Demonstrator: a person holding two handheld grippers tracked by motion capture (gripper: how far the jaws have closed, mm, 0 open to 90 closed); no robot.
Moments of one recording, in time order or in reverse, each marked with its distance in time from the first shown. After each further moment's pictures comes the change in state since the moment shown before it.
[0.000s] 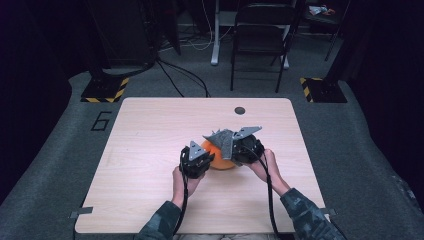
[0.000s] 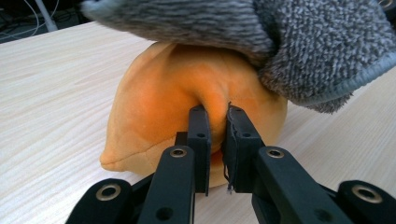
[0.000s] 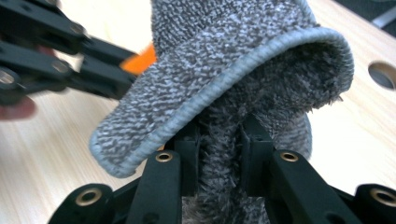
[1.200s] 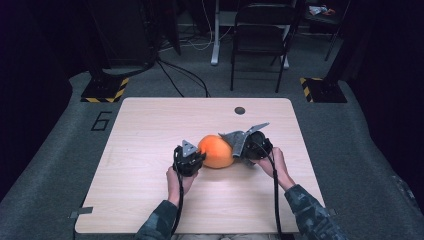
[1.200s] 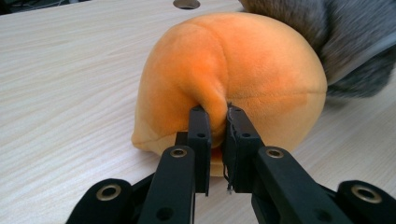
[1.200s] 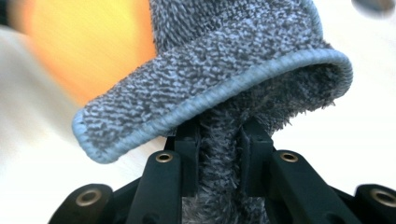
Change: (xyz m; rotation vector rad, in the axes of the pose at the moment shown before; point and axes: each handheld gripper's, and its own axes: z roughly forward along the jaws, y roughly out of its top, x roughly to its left) left arm 0.021 -0.009 -0.001 0.056 0.072 -0.077; right arm -0.036 -0.018 0.009 0.117 -0.019 0.116
